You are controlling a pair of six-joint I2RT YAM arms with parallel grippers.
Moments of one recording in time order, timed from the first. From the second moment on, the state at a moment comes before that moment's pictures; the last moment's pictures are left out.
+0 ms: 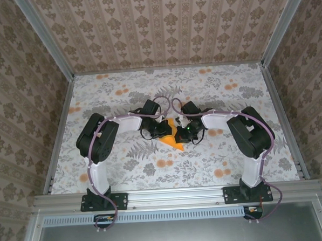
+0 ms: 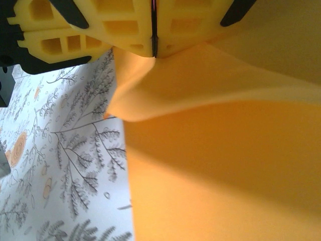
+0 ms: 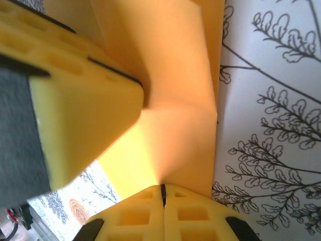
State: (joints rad) left arm -0.62 1.95 1.11 -0.27 0.60 -0.65; right arm 0.51 1.88 1.05 -0.44 -0.53 0.44
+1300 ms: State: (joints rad) left arm -0.36 2.10 1.35 -0.37 0.60 -0.49; right arm 0.52 1.88 1.05 -0.45 -0.51 0.42
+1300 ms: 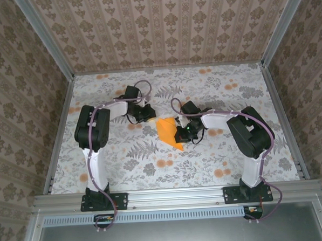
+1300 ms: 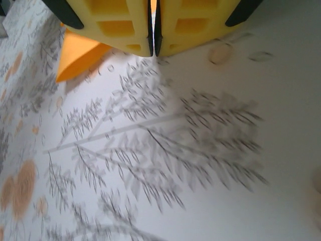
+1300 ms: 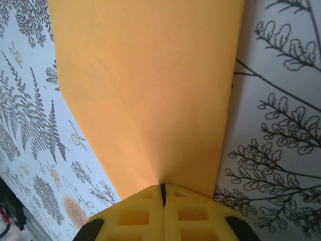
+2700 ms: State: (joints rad) left arm -0.65 1.95 1.09 -0.21 0.60 -0.63; right arm 0.52 1.88 1.07 -0.48 -0.50 0.42
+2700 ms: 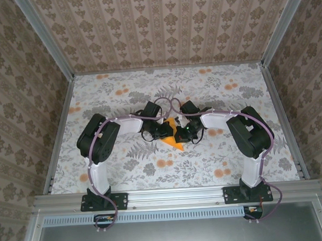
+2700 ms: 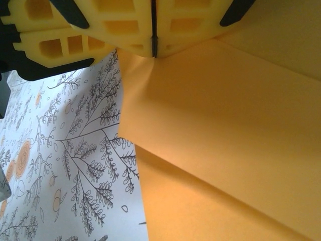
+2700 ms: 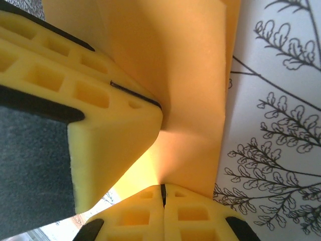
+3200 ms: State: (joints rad) left arm -0.53 2.01 1.20 -0.30 0.60 -0.52; right arm 0.52 1.88 1.07 -0.48 -0.50 0.42
